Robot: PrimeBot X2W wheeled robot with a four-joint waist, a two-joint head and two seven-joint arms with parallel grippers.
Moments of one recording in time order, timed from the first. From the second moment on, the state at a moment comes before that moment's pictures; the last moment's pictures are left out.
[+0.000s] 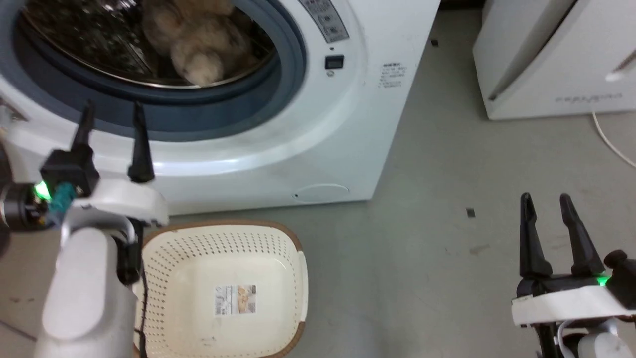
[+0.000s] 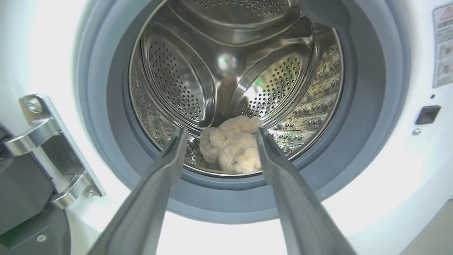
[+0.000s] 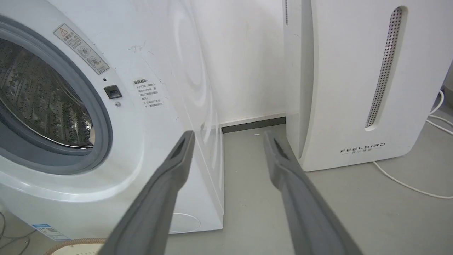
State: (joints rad) left arm -0.54 0.24 0.02 0.41 -0.12 0.01 -0.26; right arm -0.11 -0.05 -0.07 0.07 0.25 0.13 -0.26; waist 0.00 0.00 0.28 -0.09
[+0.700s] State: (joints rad) left arm -0.13 0.13 0.05 0.21 -0.05 -0.02 -0.26; right arm 0.03 -0.05 -0.07 0.06 0.21 0.13 -0.26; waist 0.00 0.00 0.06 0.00
